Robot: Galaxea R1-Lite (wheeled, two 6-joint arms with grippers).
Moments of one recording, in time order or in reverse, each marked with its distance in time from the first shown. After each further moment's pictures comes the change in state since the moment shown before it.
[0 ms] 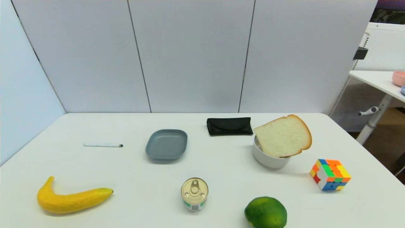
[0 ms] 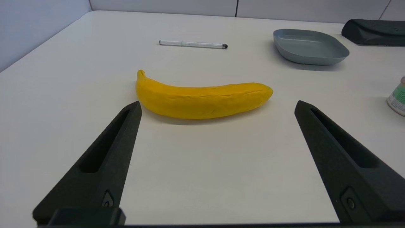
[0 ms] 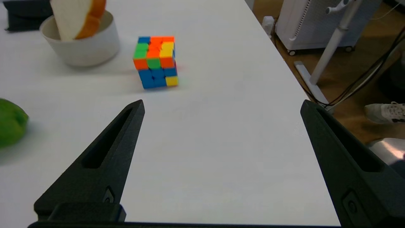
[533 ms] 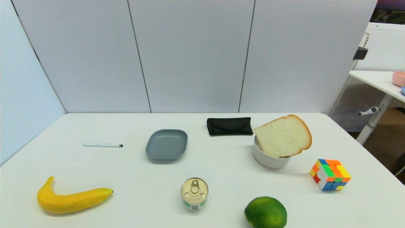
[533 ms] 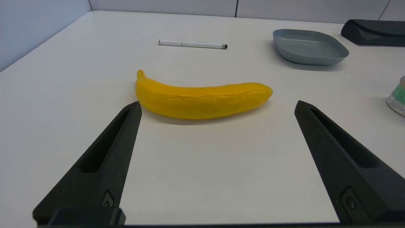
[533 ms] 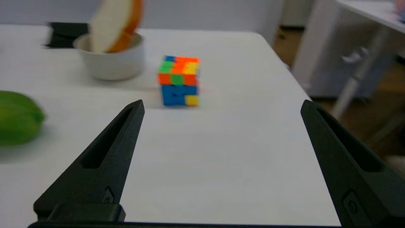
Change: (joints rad) left arm 0.000 0.000 0.000 0.000 0.000 0.000; right arm -0.007 -0.155 0.231 -0.278 0.124 -0.063
